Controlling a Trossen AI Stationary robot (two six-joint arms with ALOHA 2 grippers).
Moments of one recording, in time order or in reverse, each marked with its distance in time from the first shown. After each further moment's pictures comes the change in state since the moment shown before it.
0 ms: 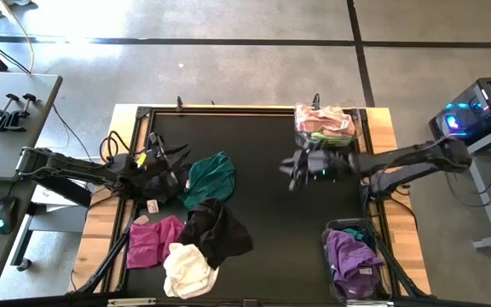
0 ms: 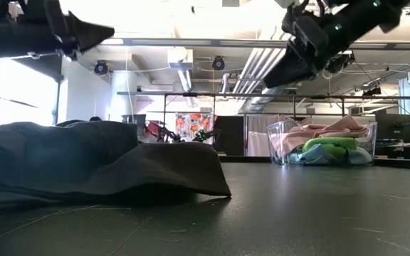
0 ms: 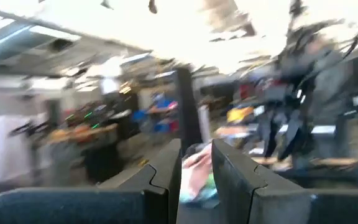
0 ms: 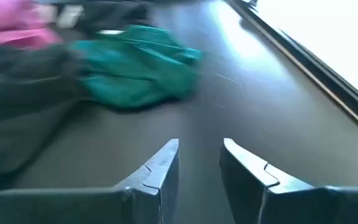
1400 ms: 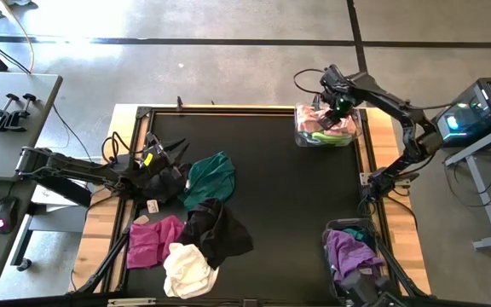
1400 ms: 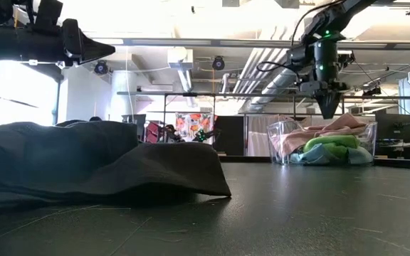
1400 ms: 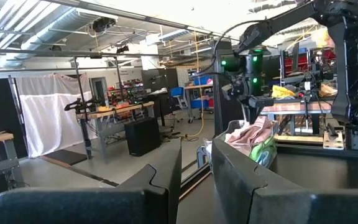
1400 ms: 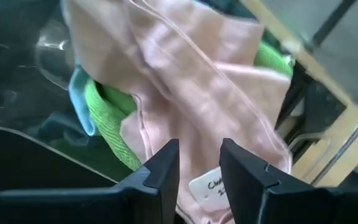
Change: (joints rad) left arm 0.000 0.000 0.000 -0.076 -0.229 0.025; right arm -1.002 0.379 0.631 -1.130 -0.175 -0.261
